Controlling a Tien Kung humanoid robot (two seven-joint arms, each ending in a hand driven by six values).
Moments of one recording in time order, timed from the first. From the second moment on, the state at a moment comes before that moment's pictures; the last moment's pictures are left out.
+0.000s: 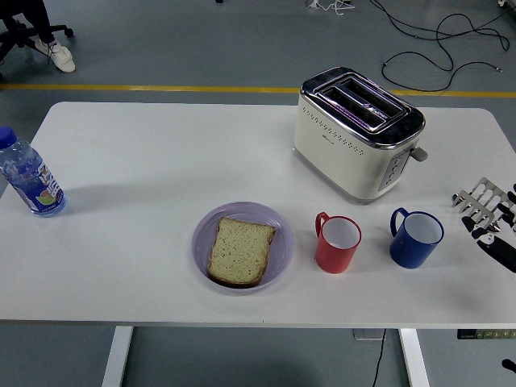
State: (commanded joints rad) left arm -0.12 0.00 -0.98 -0.18 1.87 -0.15 0.26; right arm -0.13 -0.23 1.39 1.39 -1.23 -0.37 0.23
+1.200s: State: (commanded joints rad) left arm -0.13 0.00 -0.95 -0.18 1.86 -0.16 0.26; right arm 0.02 -0.17 1.20 1.14 -1.21 -0.43 0.27
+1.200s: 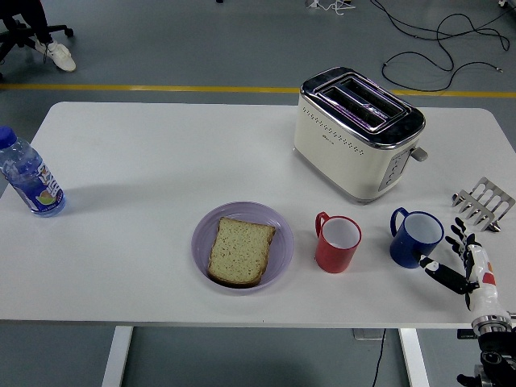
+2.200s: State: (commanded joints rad) left arm -0.13 0.00 -0.93 -0.18 1.85 -0.16 0.25; right arm 0.12 -0.13 1.13 1.03 -1.14 -0.48 0.31
